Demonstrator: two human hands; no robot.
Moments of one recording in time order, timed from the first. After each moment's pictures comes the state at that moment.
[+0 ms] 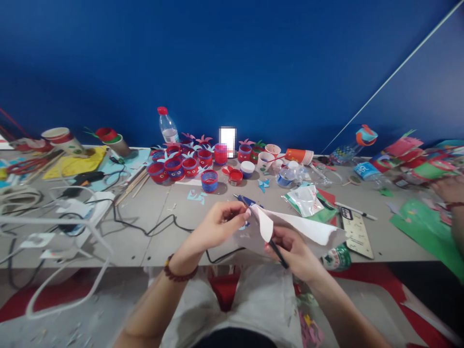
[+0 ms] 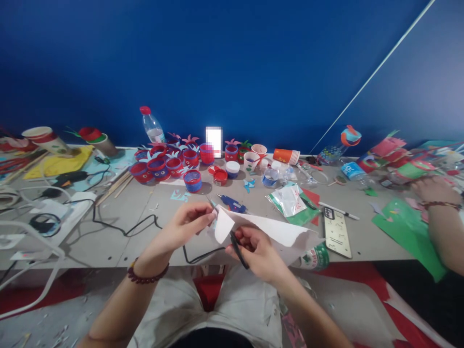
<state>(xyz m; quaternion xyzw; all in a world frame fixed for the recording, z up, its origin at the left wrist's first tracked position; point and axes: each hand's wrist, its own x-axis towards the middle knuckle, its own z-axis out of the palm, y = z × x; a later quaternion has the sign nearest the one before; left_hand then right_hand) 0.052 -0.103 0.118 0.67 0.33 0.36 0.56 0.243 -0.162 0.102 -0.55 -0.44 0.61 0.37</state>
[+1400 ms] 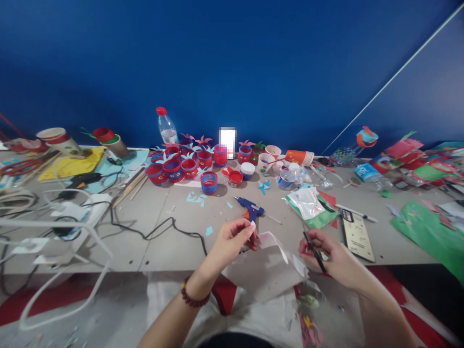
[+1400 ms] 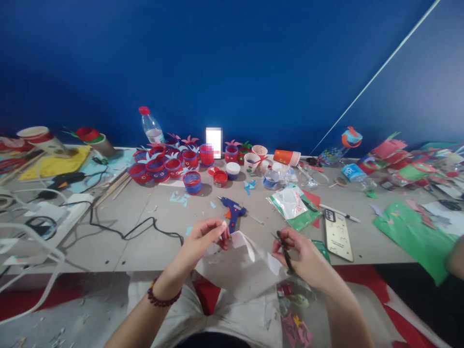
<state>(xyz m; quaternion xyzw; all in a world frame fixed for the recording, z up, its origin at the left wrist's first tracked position) 0.084 -0.121 0.070 0.46 0.37 0.40 0.70 0.350 -0.173 0.071 -0.61 -0.61 0.43 0.25</state>
